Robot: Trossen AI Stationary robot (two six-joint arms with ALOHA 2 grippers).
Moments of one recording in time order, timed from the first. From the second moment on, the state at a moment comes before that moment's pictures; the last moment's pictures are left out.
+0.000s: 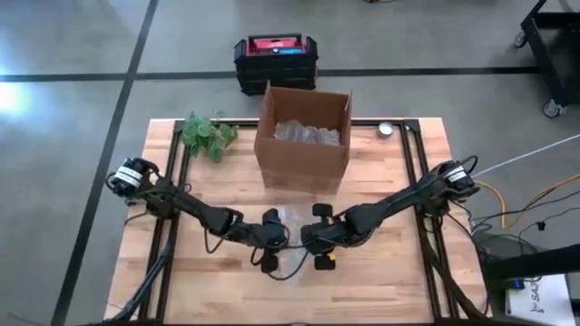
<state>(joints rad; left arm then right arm) -0.37 1.68 0.86 0.23 -0.22 -0.38 0.36 1.88 1.44 -0.78 0.20 0.27</state>
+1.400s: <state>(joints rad) -0.37 1.67 0.86 0.24 -0.22 -0.37 0.33 1.92 1.61 -0.82 0.05 0.16</state>
